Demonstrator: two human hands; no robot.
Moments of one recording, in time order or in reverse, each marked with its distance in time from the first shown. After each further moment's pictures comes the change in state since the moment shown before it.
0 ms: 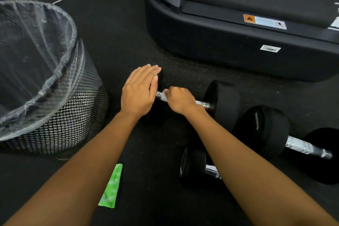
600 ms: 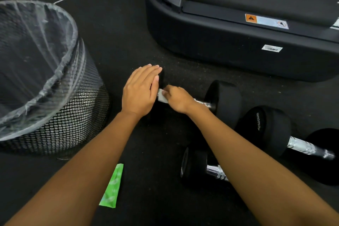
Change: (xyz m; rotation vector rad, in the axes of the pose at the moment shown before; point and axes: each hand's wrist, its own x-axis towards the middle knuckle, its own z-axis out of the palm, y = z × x) left_hand 0.000 0.000 0.000 0.001 0.024 0.006; right_hand 0.009 0.004 0.004 0.233 -0.115 -0.007
